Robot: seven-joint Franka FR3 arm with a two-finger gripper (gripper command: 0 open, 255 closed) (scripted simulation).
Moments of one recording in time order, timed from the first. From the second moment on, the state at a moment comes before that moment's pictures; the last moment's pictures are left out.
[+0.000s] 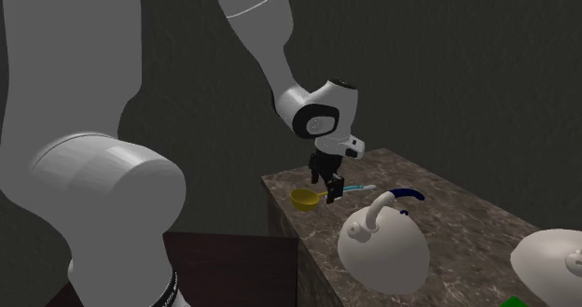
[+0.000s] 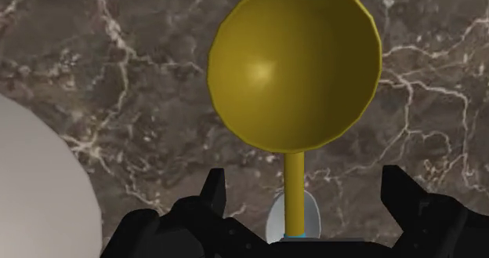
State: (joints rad) arm -0.35 0.26 -0.35 -2.41 0.48 2.63 -0.03
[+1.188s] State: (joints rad) arm -0.35 0.27 -0.35 -2.41 0.49 2.63 -0.04
